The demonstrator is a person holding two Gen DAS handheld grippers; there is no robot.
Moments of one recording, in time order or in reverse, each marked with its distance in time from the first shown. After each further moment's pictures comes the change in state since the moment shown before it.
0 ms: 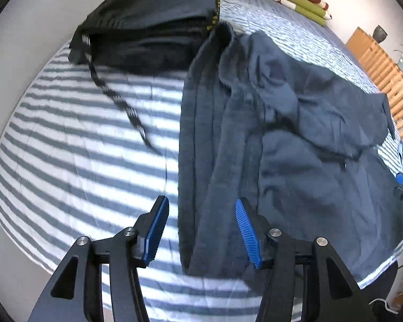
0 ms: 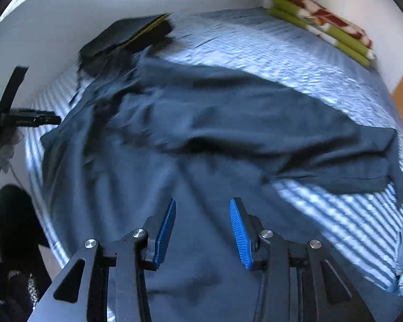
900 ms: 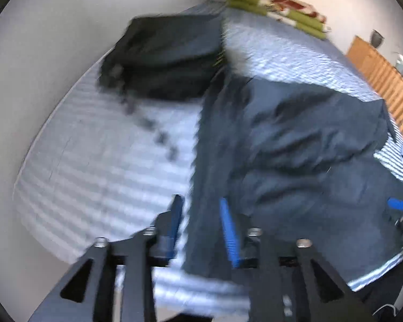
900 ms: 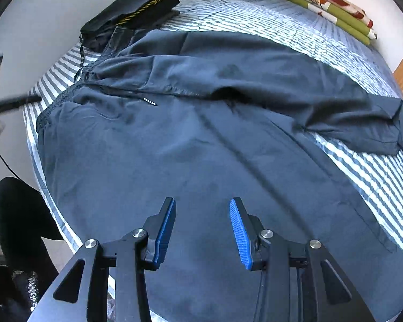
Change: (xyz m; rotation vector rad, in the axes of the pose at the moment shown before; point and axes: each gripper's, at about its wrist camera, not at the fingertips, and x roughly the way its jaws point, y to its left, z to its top) left arm -0.050 -0.017 -0.001 0.045 -0.140 0.076; right arm 0.012 0.022 -0.033 0.067 0.097 -0.002
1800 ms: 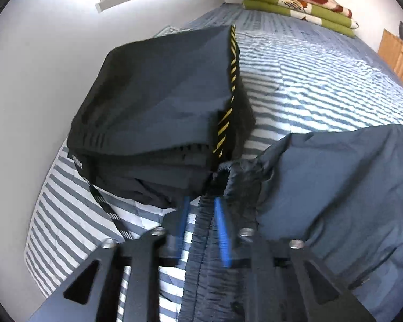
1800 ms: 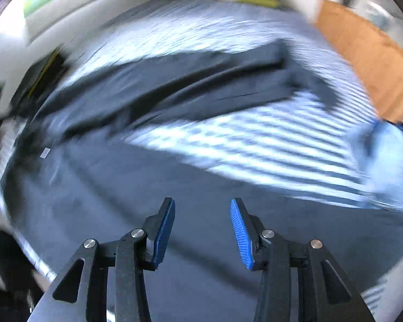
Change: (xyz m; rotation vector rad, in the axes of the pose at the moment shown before) left arm 0.095 -0.029 0.131 0.007 -0.023 0.213; right arm -0.078 -0.203 -0.059 0.400 -0.075 -0.201
